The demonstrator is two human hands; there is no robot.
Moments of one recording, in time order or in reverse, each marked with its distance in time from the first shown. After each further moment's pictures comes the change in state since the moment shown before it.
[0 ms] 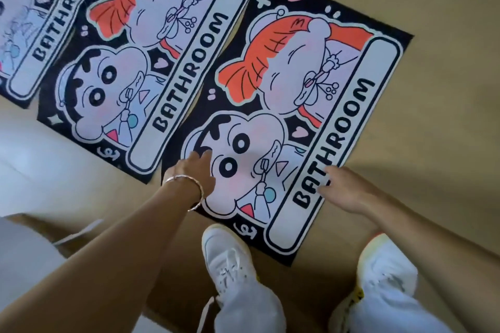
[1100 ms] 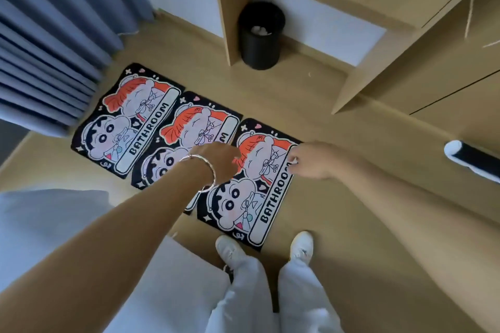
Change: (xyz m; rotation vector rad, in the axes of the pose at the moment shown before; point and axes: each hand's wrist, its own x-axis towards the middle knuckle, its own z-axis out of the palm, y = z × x) left_hand -0.398 0.003 -0.473 0.061 0.160 0.409; right_hand -0.474 -0.201 -0.356 -0.431 0.116 -0.195
